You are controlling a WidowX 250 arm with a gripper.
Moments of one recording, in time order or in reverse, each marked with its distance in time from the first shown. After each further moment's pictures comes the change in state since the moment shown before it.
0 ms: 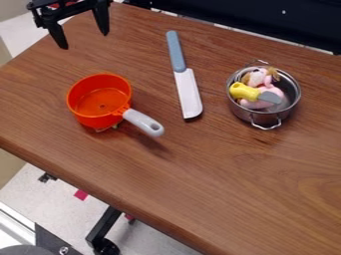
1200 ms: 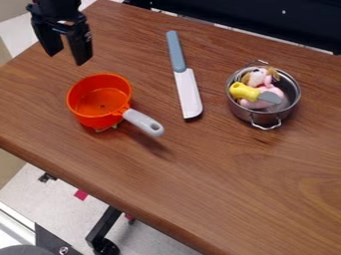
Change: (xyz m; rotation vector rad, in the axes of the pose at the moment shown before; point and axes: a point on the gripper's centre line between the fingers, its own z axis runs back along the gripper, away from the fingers) arm 0.000 0.029 -0.020 -0.014 0.101 -1.099
